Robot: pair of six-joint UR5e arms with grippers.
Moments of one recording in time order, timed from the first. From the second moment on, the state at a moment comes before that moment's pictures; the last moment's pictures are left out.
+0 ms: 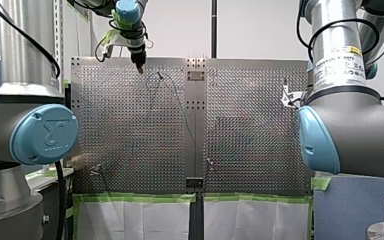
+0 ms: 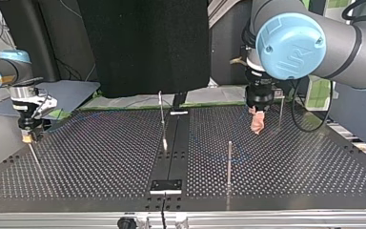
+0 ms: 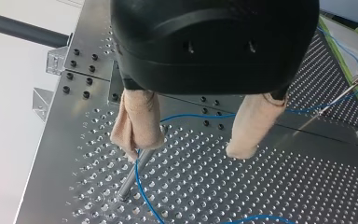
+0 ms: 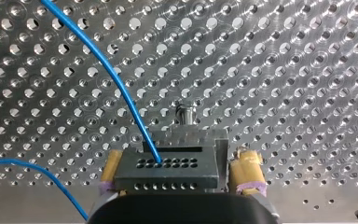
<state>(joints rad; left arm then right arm) -0.33 -1.54 -1.48 -3.67 -1.93 -1.65 1.55 -1.06 1.46 -0.41 1.26 1.59</state>
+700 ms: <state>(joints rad) -0.32 -1.54 -1.48 -3.67 -1.93 -1.64 1.55 -1.06 1.46 -0.41 1.26 1.59</state>
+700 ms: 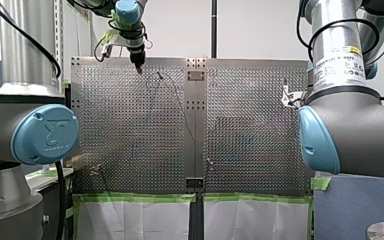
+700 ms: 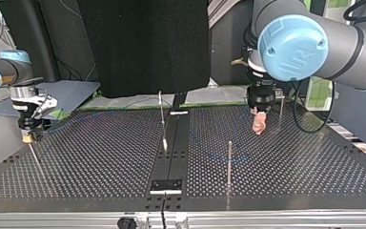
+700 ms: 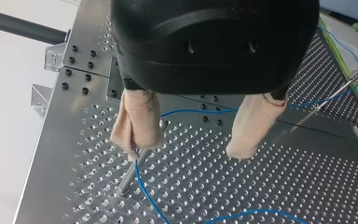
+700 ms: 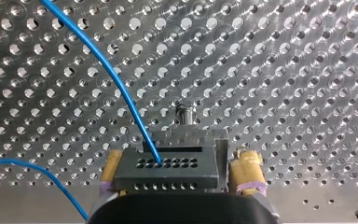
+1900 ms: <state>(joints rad) -0.37 -1.65 -1.83 -3.33 -1.61 -1.76 1.55 -1.06 1.46 -0.41 1.26 1.59</state>
